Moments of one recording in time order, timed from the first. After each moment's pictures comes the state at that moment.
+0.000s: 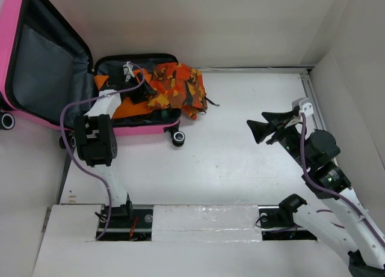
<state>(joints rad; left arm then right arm) 0.04 1.95 1.52 -0.33 0.50 -0.49 0.54 0.60 0.83 -0.16 -0.03 0.20</state>
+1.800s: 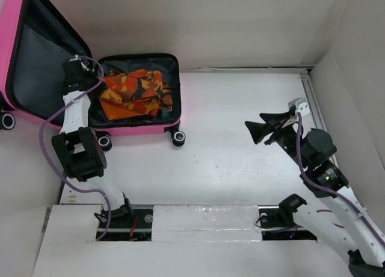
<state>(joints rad) 0.32 1.78 1.58 -0.43 0.22 -0.49 0.54 0.61 0.82 -0.15 -0.04 0.20</state>
